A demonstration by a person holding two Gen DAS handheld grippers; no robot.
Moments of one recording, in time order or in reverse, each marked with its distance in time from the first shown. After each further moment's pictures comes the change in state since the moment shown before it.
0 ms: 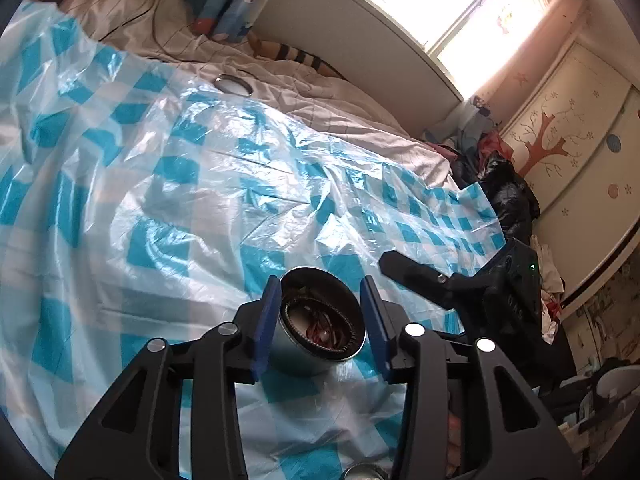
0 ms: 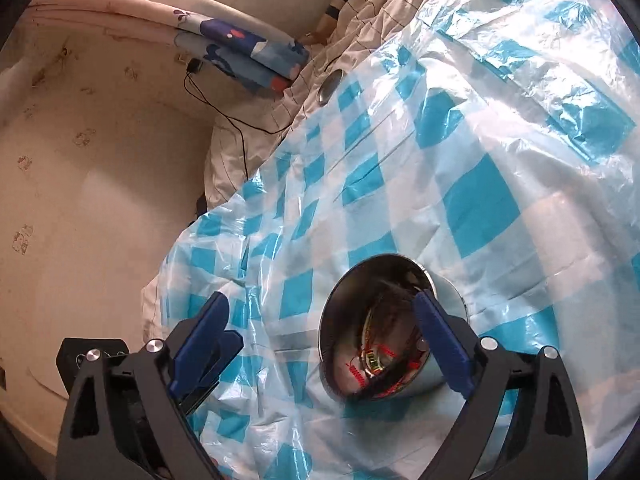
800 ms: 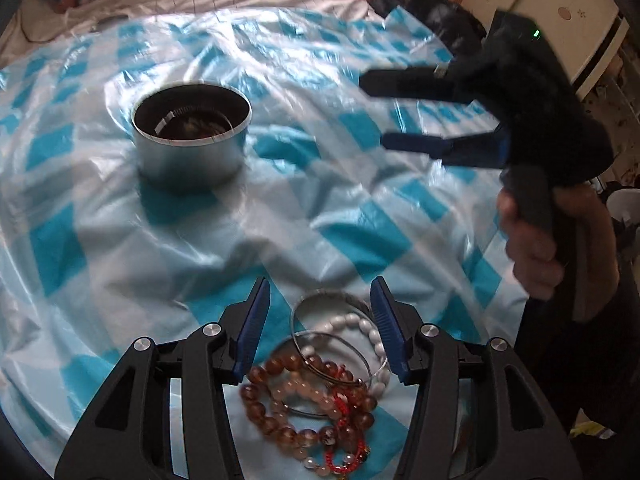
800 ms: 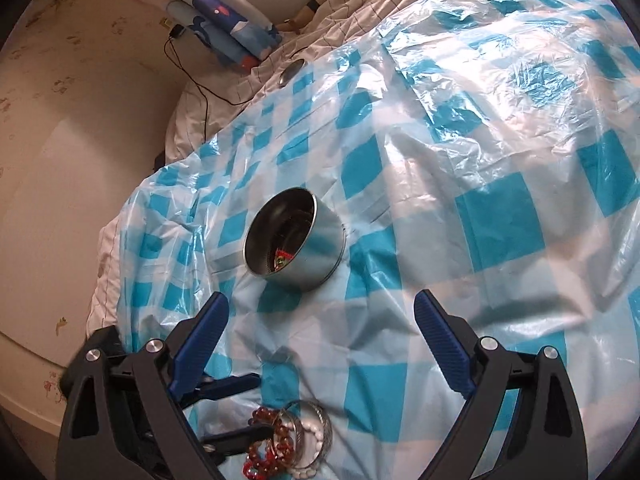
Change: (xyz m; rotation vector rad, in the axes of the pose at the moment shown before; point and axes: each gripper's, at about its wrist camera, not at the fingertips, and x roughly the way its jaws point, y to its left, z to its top) left arm 0.017 -0.065 -0.120 0.415 0.447 -0.075; right arm -0.094 -0.017 -0.041 -0.145 0.077 -0.227
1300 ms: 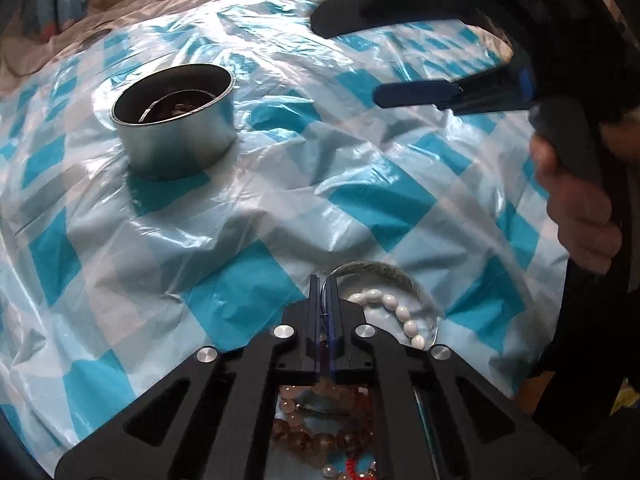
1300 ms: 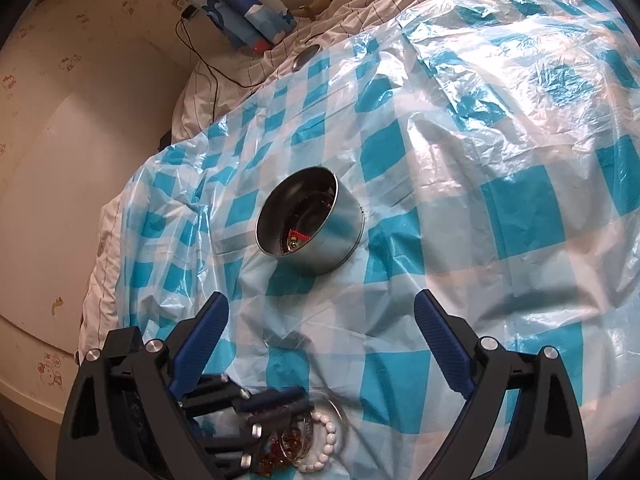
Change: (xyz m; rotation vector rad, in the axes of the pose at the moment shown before) left arm 0.024 -0.016 -0.009 0.127 0.059 0.115; right arm 0.012 0.015 -0.009 -0.040 0.043 -0.002
